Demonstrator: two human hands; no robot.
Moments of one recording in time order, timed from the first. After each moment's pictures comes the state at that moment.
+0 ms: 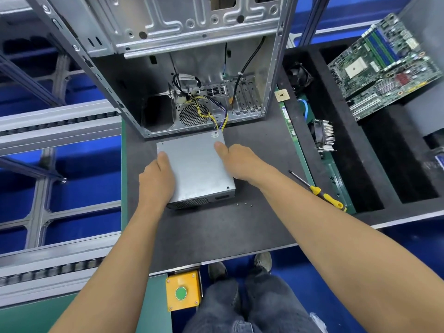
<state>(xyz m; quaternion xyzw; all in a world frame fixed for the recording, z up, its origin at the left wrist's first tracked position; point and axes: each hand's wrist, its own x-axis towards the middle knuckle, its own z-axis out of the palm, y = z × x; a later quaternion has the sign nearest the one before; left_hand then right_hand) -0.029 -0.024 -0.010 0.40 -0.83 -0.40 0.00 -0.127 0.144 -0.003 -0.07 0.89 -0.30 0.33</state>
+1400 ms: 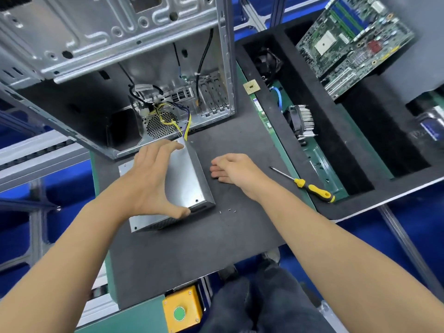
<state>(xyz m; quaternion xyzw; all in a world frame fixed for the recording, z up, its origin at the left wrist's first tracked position) -0.071 -0.022 0.033 -0.11 -0.96 -0.17 -0.18 -0.123 0.196 -0.051 0.12 0.65 -0.66 0.34</state>
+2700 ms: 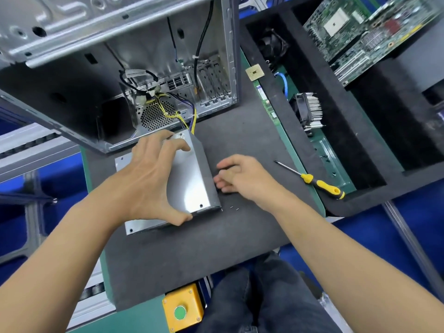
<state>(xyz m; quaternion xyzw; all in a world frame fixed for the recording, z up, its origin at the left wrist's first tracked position) -0.071 -0.010 0.044 -0.15 -0.96 -0.15 -0.18 -0.101 0.203 -0.045 0.12 0.68 -0.64 0.34</state>
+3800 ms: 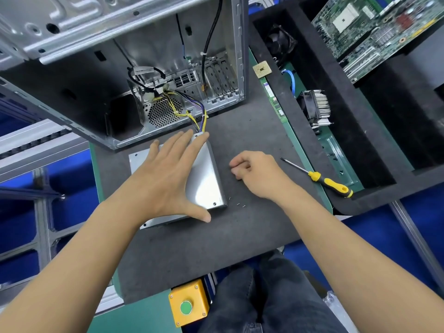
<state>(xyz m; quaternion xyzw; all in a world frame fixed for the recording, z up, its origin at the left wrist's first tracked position) -0.072 0.003 0.034 -0.17 -0.96 -0.03 -0.23 -0.107 0.218 -0.051 0.02 0.84 -0.47 0.28</state>
